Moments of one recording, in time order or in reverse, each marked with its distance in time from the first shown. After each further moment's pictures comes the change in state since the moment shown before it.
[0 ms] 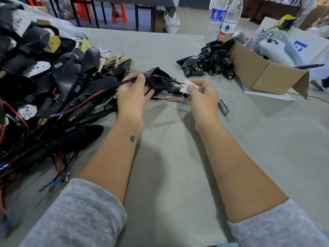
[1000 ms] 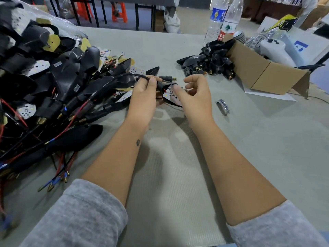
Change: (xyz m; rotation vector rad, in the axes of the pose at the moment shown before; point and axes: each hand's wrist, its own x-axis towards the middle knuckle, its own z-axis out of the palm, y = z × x) left_hand -0.006 -0.009 0.009 0.354 -0.135 0.056; right_hand -0.012 -0.005 0.006 -0.084 -0.079 -0.191
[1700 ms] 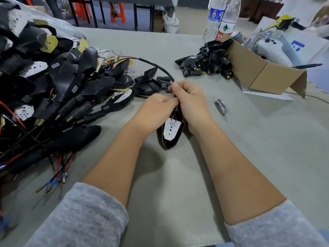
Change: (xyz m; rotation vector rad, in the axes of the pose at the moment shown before) left_hand -0.011 -0.004 0.002 0.527 -0.343 0.027; right_hand 0.001 -0.004 0.001 0.229 -0.210 0.101
